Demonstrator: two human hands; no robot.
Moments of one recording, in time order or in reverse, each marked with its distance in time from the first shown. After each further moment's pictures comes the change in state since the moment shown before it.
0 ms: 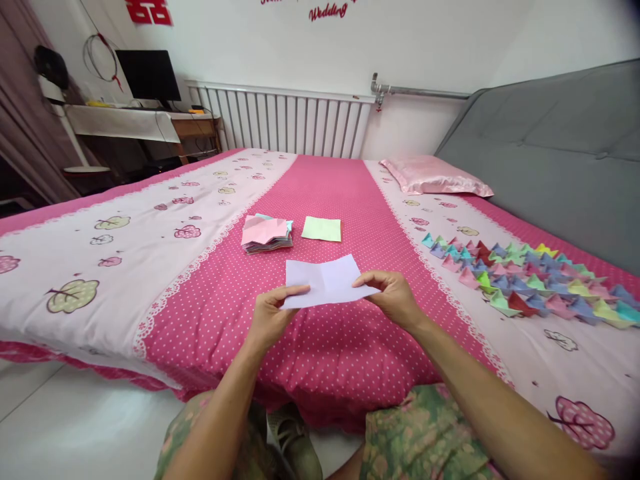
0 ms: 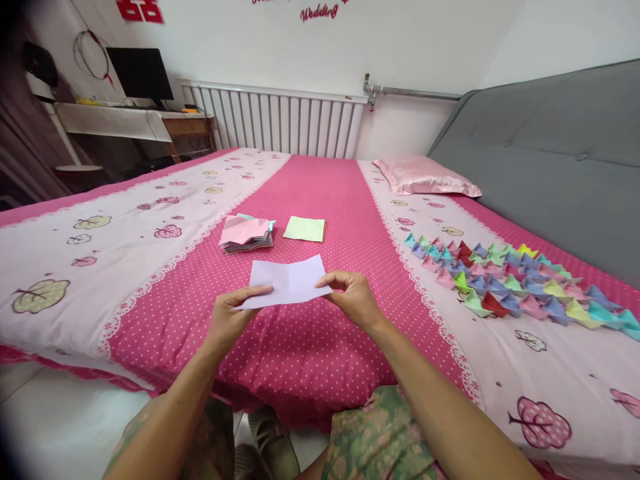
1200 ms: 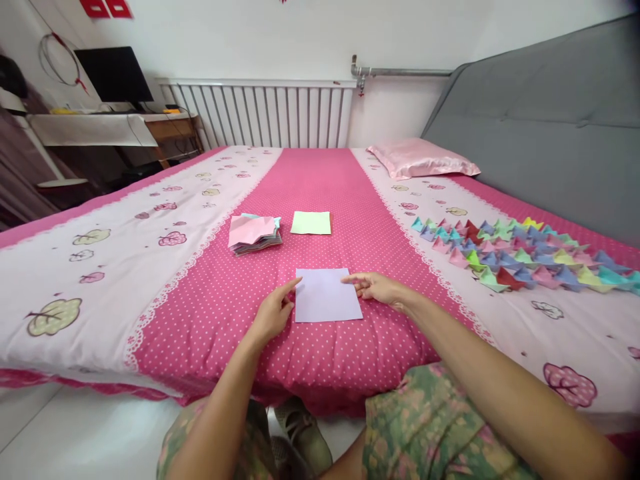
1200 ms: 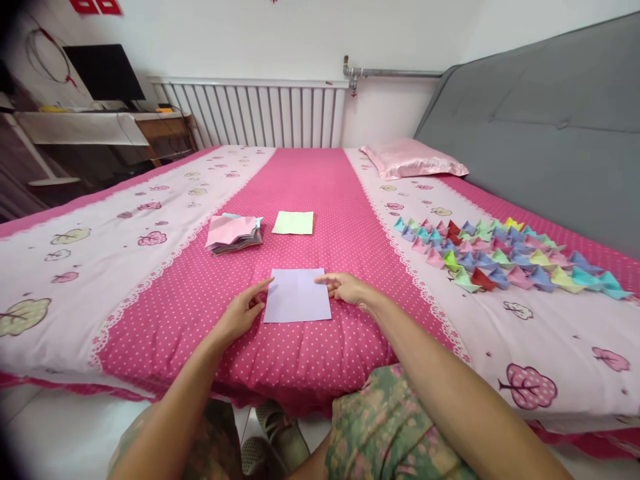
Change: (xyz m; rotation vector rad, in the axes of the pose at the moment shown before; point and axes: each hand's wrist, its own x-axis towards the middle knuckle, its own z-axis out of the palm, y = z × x) left_hand 0.022 -0.043 -0.004 0.554 -0.350 -0.026; right_hand 0.015 0.041 -0.027 -0.066 -0.271 0.585
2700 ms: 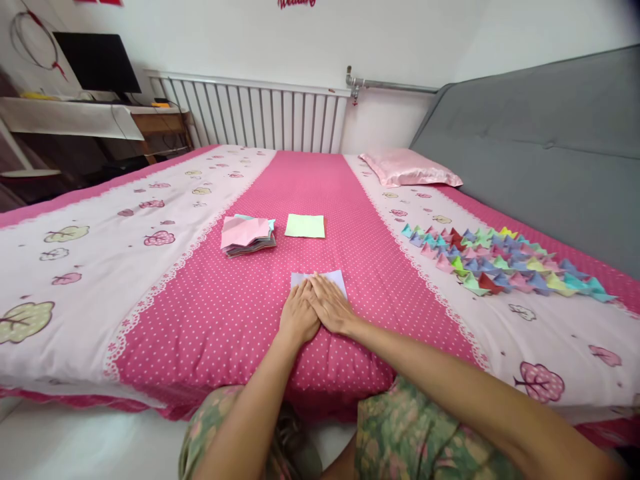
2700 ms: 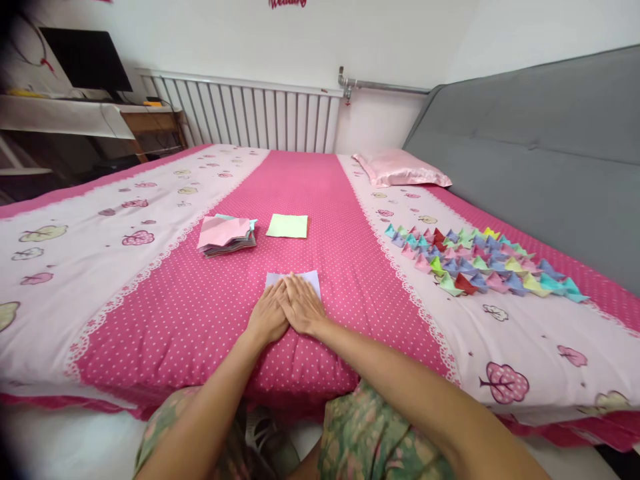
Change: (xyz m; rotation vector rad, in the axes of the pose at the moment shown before) left_hand 0.014 0.024 0.058 0.769 -0.045 0.249; right_hand 0.030 0.019 0.083 -0.798 0.264 -0.379
